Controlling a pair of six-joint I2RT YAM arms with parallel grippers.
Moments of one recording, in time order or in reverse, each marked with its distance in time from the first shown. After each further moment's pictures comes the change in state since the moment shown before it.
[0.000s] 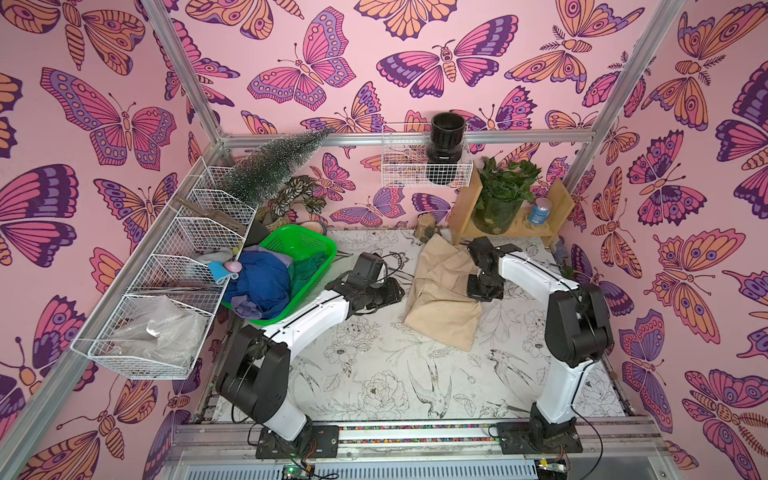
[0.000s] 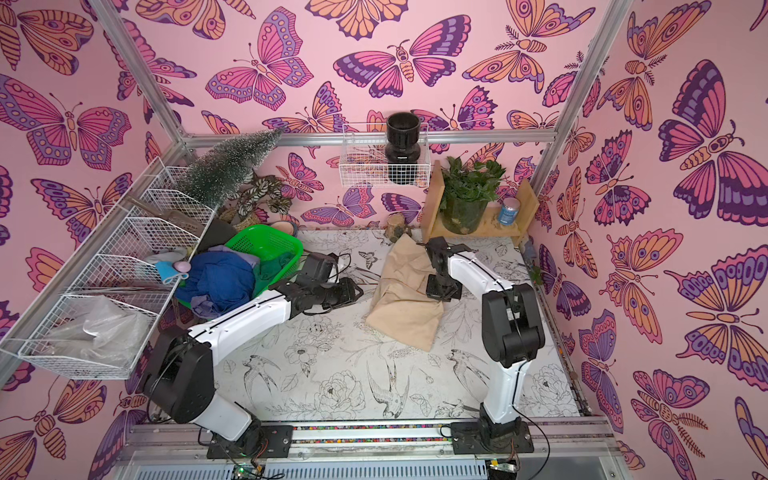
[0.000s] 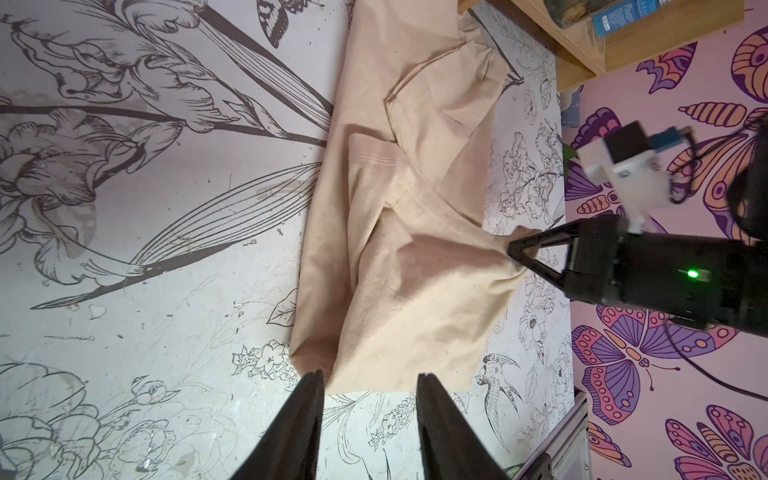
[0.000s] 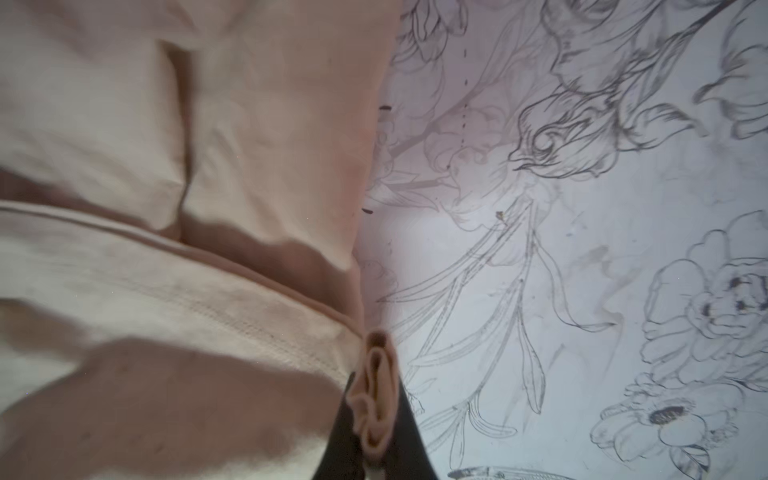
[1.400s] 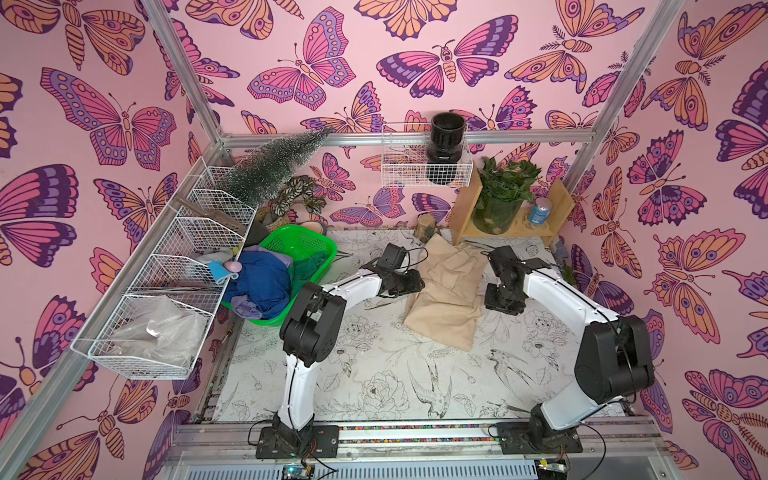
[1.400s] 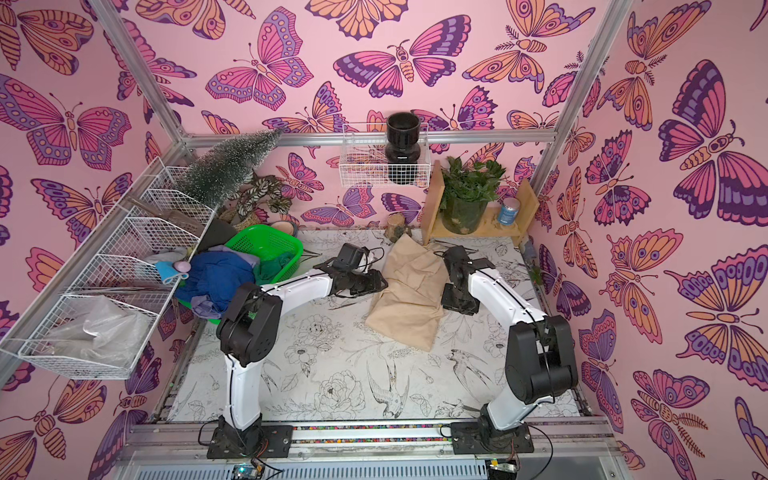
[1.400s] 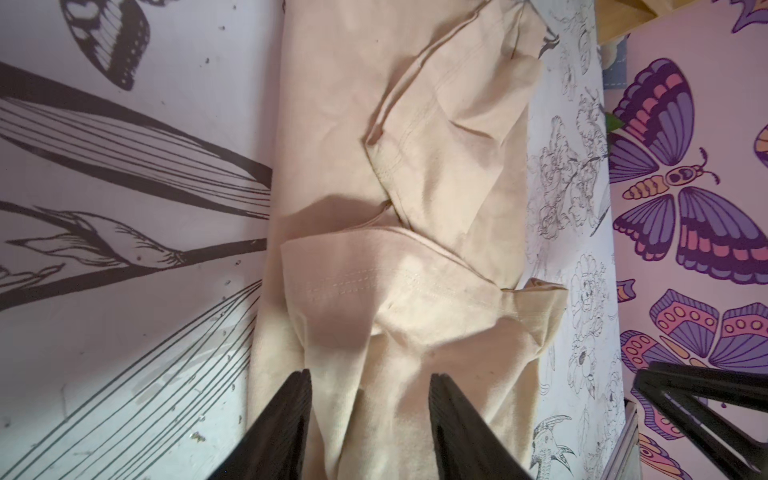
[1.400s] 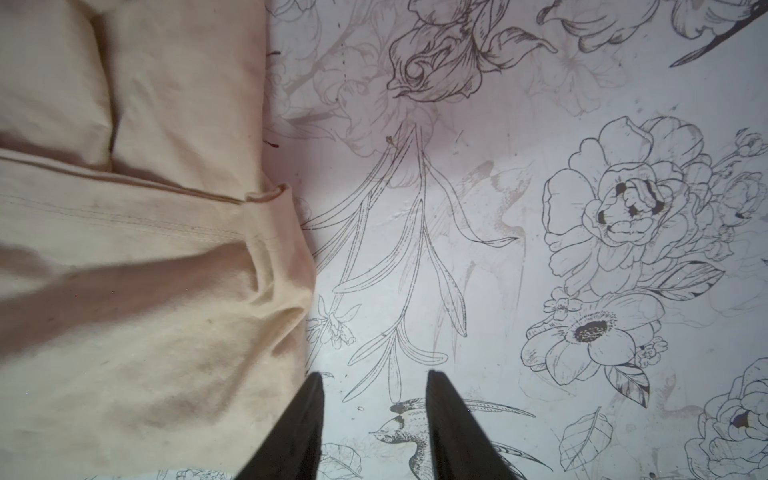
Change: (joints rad) left arm -0.014 0.512 0.369 0.064 0.089 0.126; right arm -0.064 -0.330 -0.251 0.004 0.035 0.021
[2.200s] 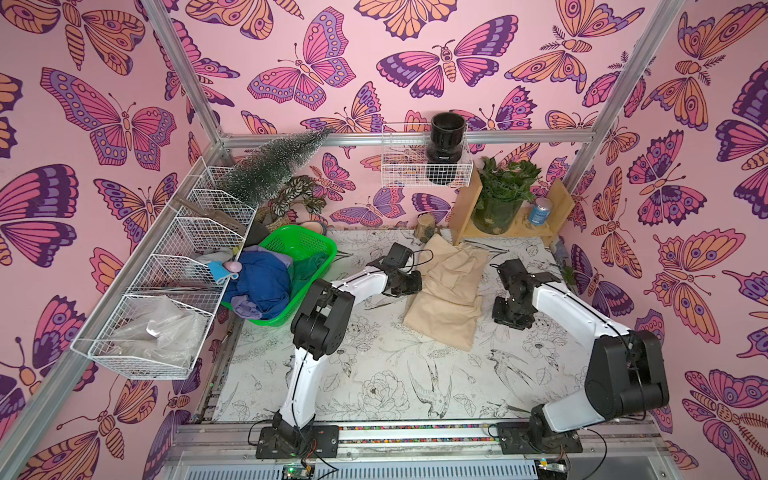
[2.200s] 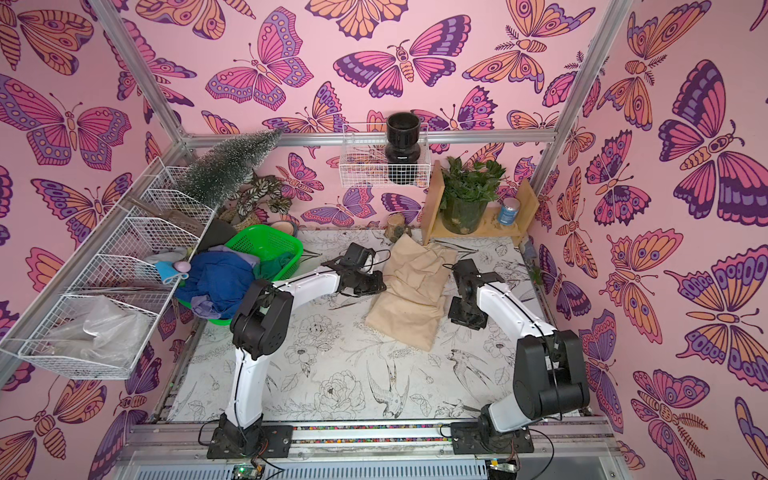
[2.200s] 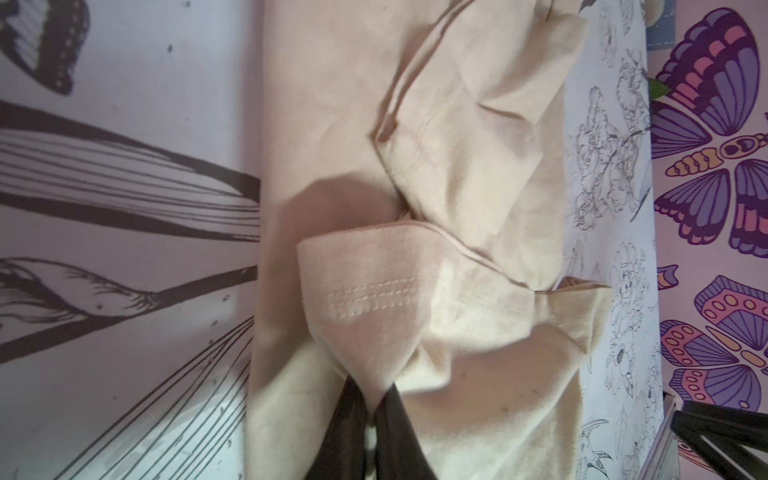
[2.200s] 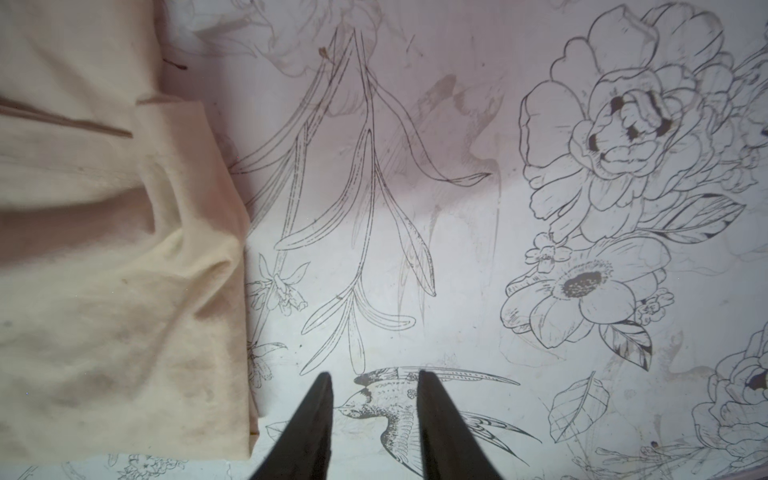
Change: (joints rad) left arm -0.006 0.087 0.123 -0.067 0.008 0.066; right arm -0.039 -0.093 -0.166 0.024 -0.041 0.005
